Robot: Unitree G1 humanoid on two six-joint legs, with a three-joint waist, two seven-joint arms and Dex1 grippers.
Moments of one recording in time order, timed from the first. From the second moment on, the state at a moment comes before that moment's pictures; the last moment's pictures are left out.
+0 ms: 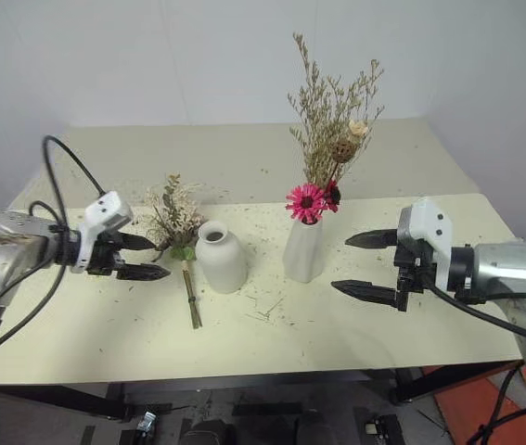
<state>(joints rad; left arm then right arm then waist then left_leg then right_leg) -0.70 0.94 -0.18 -0.01 -0.30 1.00 -1.12 -0.31 -1.01 -0.21 -0.37 0.65 0.55 1.15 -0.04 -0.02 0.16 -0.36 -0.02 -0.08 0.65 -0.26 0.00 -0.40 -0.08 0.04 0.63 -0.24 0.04</state>
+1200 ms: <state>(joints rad) -0.84 0.64 -0.04 0.26 -0.14 1.15 -0.44 -0.29 -0.99 -0.22 -0.38 0.69 0.52 1.22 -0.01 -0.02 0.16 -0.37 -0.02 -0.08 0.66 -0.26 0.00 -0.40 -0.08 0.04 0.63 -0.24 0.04</state>
